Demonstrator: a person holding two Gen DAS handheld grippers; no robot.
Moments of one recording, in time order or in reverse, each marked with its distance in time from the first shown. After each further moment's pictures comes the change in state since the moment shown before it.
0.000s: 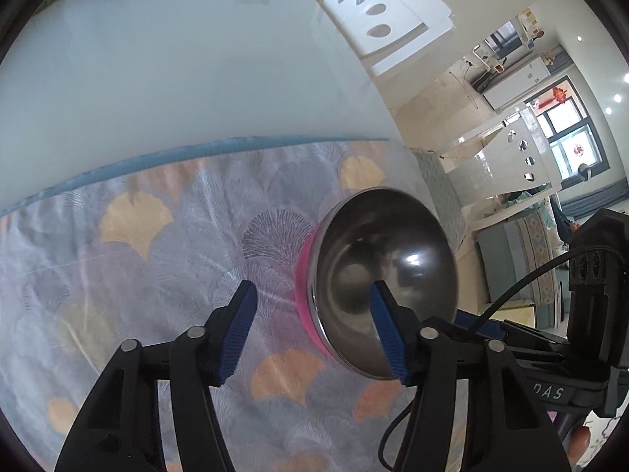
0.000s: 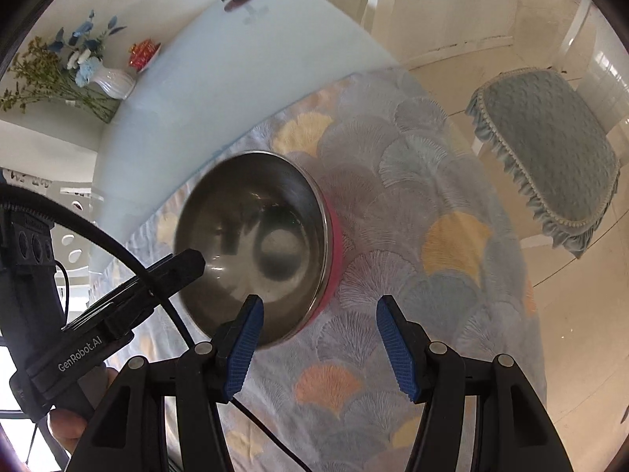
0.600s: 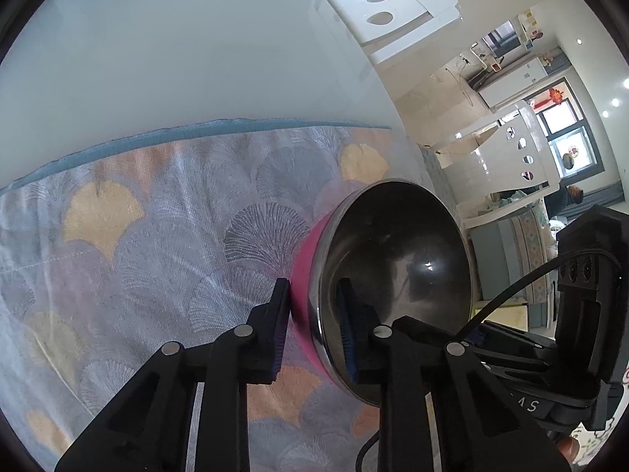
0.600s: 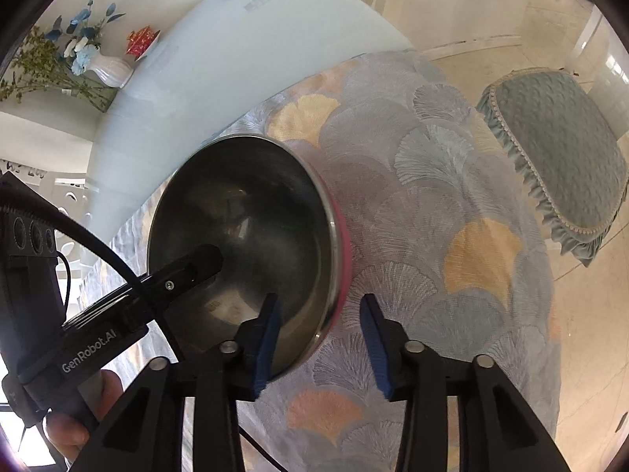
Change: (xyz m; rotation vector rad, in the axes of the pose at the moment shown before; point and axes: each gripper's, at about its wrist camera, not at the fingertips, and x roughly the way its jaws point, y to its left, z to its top) left arm 0.020 0.000 0.003 -0.012 0.021 -0.039; right arm 0.026 0.002 0.003 -0.025 0.015 0.000
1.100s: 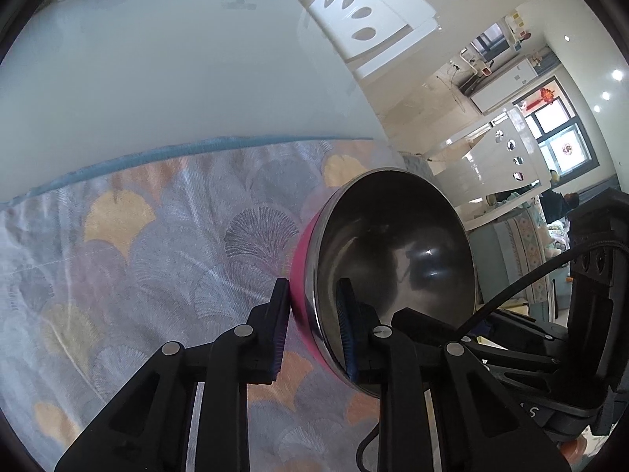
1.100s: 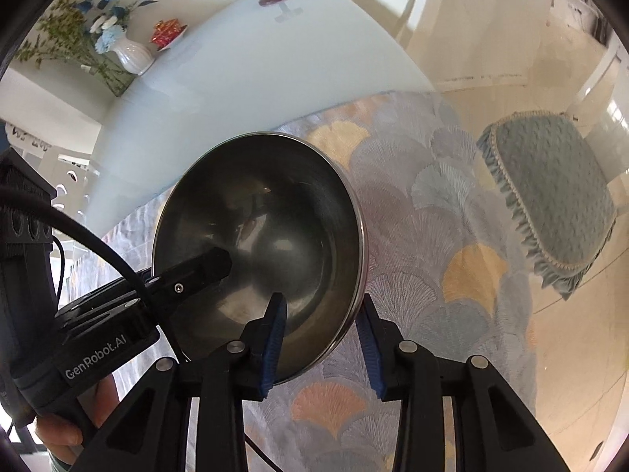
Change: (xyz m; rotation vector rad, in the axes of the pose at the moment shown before) left arm -0.029 -0.004 -0.011 0.043 -0.058 0.001; right arm -0.023 0.030 -0.010 -0.120 -0.069 -0.072
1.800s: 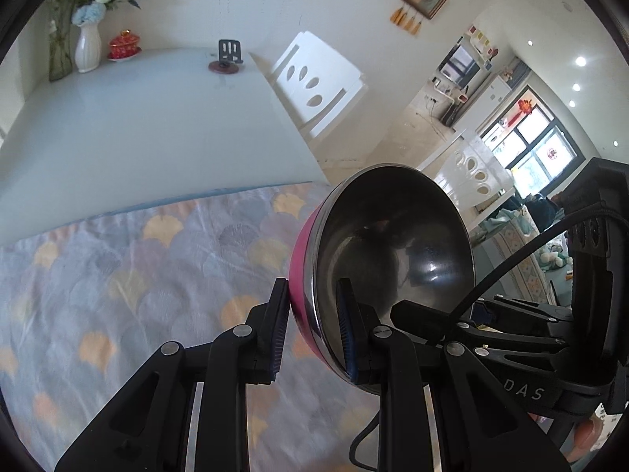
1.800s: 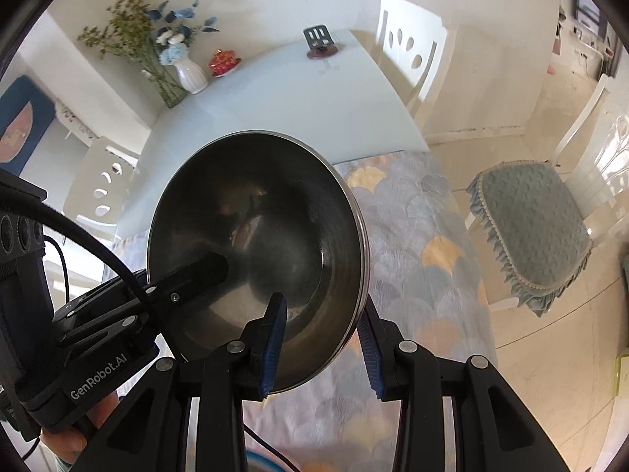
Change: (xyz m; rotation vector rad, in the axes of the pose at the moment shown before) left arm -0.136 -0.066 -0.074 0.085 -0.215 0.016; right arm -0.133 0.047 -0.070 -0.102 -0.150 -0.004
